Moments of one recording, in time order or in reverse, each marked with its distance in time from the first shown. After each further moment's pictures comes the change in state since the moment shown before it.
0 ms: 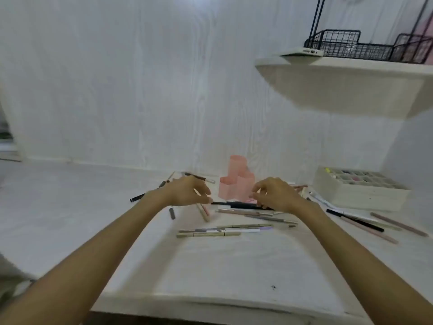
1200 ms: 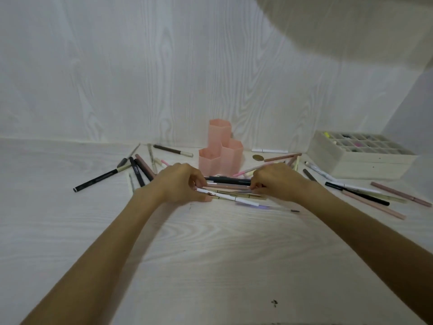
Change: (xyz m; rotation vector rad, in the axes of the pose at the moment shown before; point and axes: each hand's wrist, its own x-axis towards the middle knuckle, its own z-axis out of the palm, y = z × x) left_hand 0.091 -0.027 0.072 0.013 0.029 0.109; right_hand 0.048 0.077 0.036 -0.601 -0.142 -0.277
